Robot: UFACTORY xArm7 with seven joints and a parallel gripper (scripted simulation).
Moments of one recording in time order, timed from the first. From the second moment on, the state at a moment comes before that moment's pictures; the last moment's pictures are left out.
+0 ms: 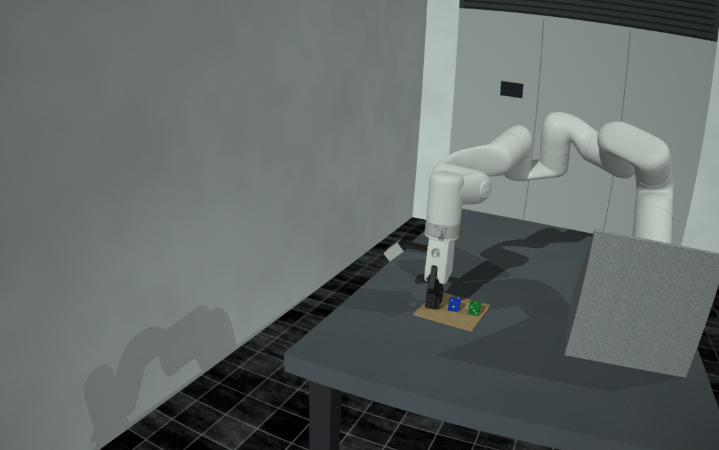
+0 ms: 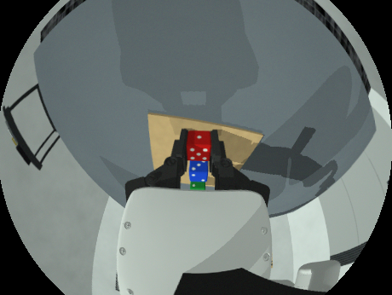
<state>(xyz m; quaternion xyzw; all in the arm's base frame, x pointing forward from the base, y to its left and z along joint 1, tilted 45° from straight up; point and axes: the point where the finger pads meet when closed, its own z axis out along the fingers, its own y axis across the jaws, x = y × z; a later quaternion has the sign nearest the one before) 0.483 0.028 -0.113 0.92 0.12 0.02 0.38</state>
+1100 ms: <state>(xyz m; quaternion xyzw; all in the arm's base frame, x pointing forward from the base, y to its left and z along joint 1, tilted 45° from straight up) 0.483 0.030 -0.110 0.92 0.12 0.02 0.38</state>
